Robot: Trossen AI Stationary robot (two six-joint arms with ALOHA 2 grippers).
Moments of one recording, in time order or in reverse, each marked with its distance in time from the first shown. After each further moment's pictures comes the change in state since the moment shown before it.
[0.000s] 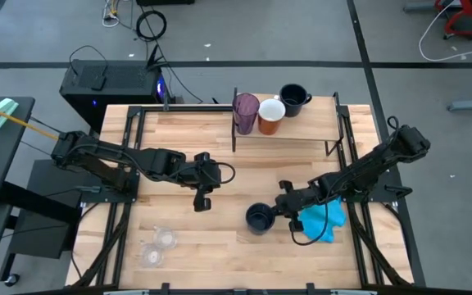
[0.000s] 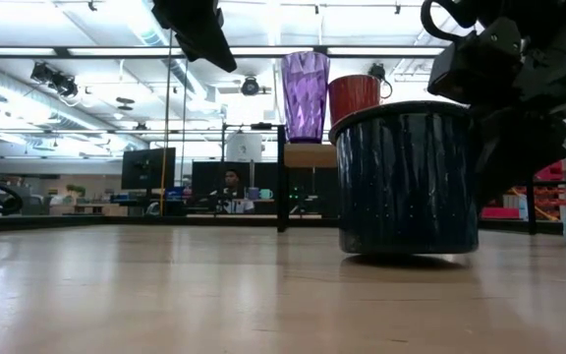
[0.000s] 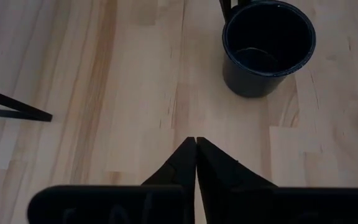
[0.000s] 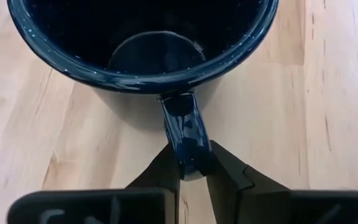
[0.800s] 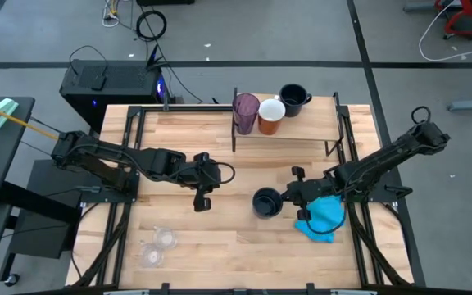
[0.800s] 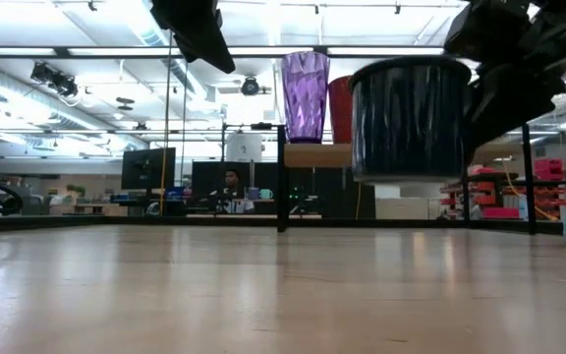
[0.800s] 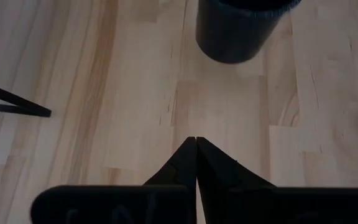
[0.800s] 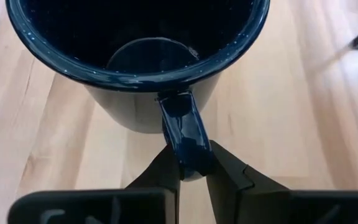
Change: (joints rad) left arm 0.000 0.000 0.000 -0.008 0.000 -0.018; right arm 0.000 -0.301 -0.001 -0.247 0.167 -0.016
